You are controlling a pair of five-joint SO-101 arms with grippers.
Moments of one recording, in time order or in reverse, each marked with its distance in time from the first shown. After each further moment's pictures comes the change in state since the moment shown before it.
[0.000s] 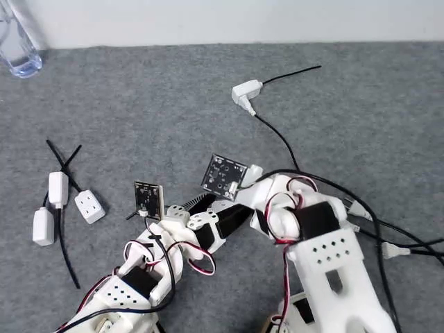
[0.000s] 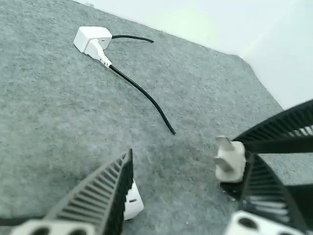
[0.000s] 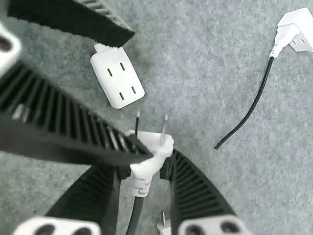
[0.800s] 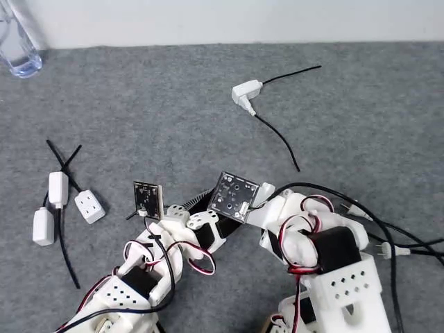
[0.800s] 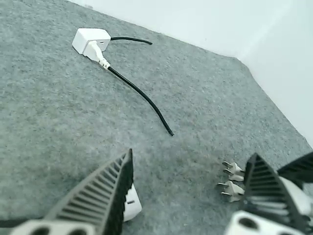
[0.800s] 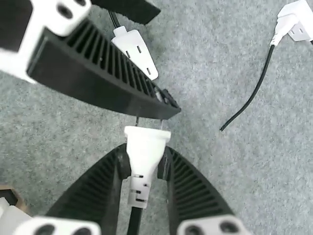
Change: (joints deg) left arm 0.1 -0.2 -0.1 0.3 0.2; right arm 0.0 -10.2 -2.1 11.6 0.0
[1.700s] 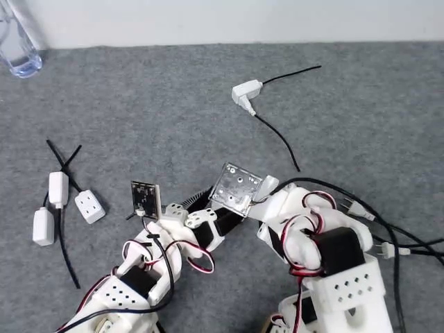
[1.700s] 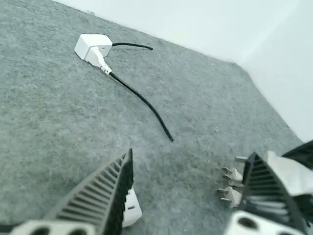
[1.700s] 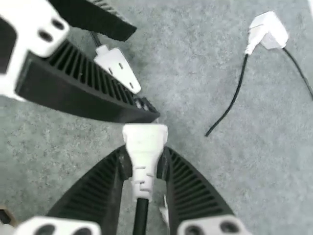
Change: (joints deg) left arm -0.2 -0.6 -0.1 0.1 0.1; right arm -0.1 0.1 -3.3 -2.4 -3.3
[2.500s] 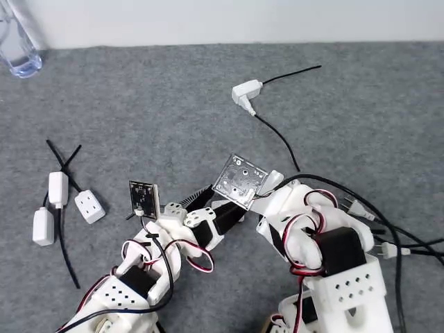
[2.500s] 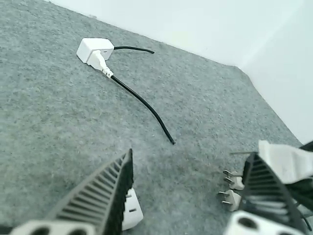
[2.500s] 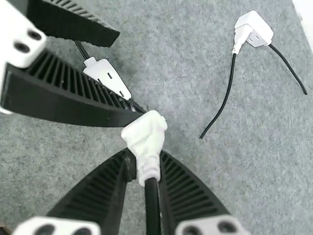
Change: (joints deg) left arm 0.0 -0.3 -0.1 0.0 0.0; right arm 0.2 -0.1 0.1 -1.8 -3.5
